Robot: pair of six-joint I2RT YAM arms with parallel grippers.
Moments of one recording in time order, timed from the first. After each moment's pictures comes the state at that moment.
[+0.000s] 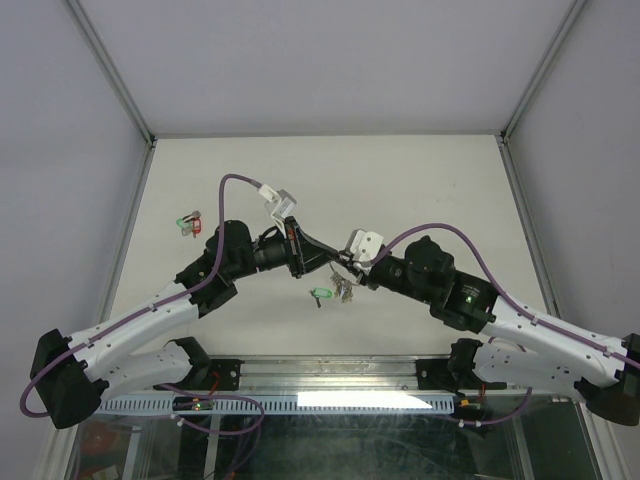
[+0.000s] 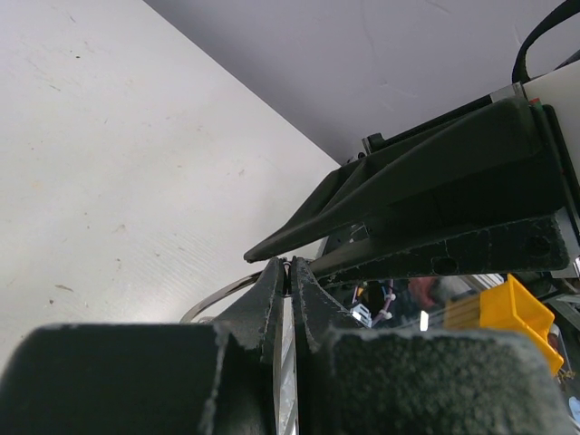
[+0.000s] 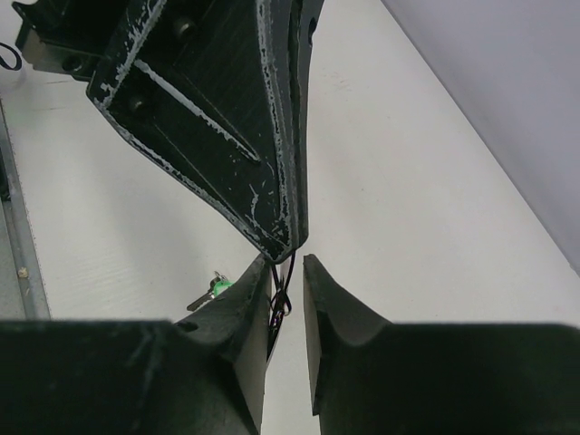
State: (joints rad) left arm -0.83 0.99 0.72 0.26 0.39 -0.57; right arm 1.07 0.85 0.78 -0.14 0.02 -0.33
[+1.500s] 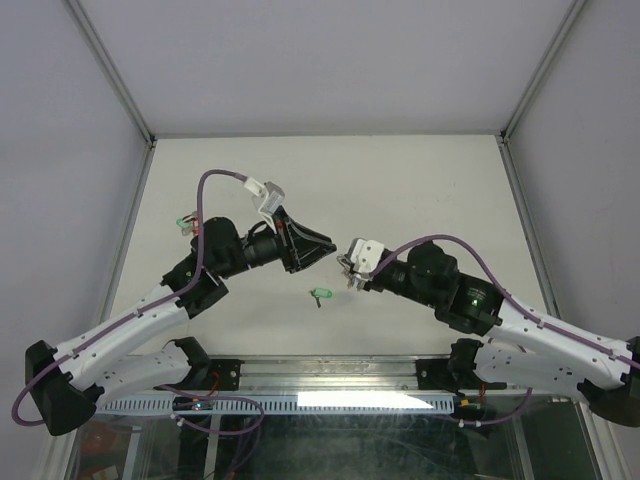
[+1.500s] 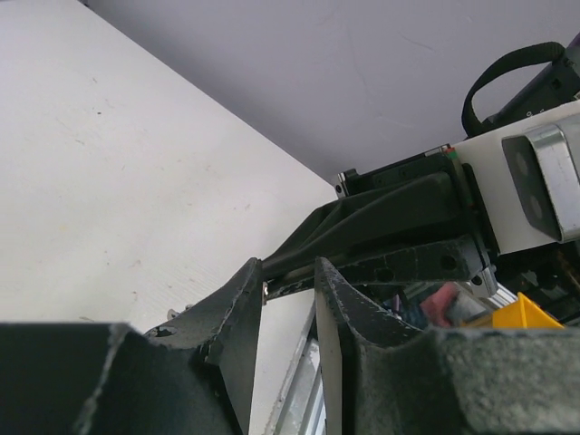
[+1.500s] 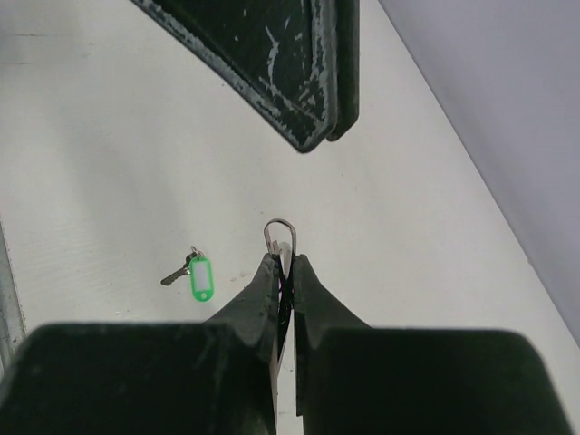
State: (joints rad) left arm -0.83 0.94 0.79 0.20 0.36 -0.54; right arm 1.09 0.82 0.78 -0.21 0.05 -0.42
